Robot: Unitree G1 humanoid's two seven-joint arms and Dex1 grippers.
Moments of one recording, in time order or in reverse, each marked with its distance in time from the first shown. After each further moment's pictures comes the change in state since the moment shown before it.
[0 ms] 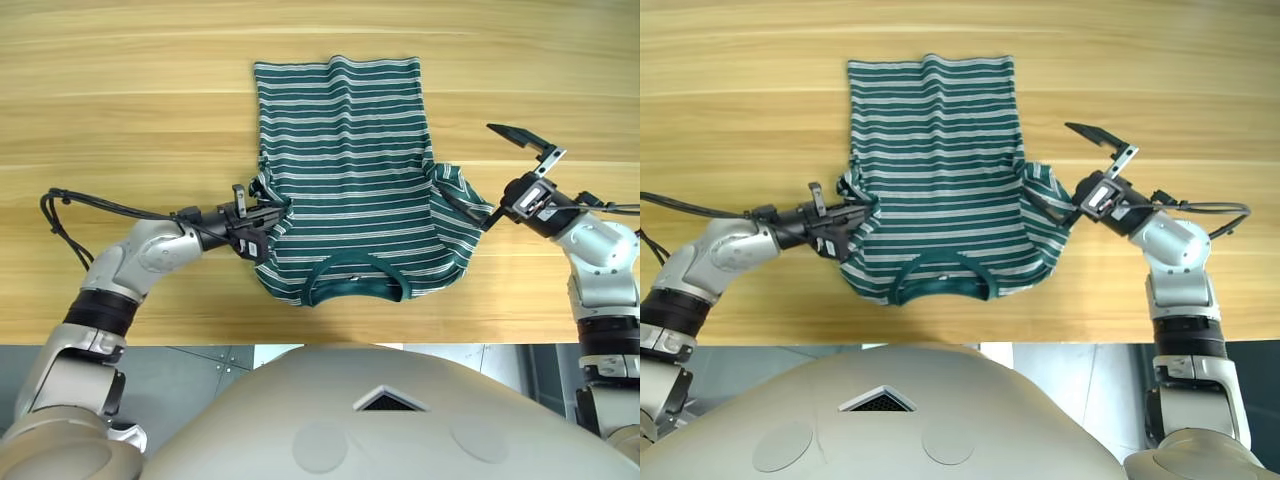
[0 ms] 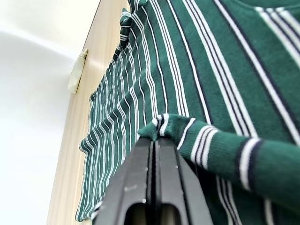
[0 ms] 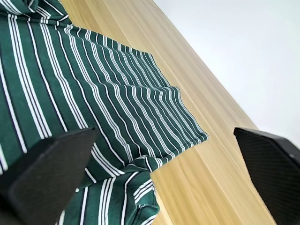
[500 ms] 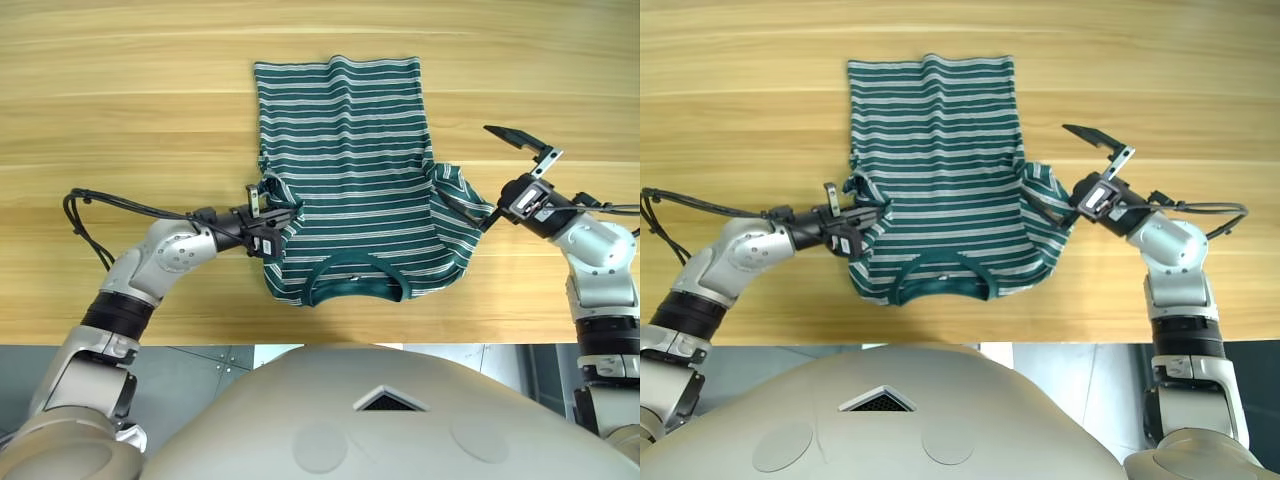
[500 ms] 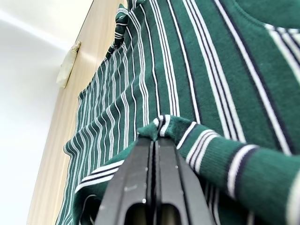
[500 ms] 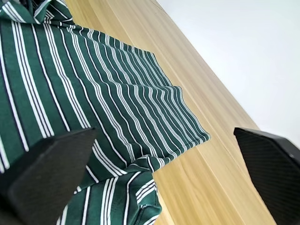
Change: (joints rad) left arm 0.016 -0.048 -0.035 -0.064 -0.039 0.119 -0.070; right arm 0.000 0.007 0.002 -0.001 -0.014 0.000 -0.001
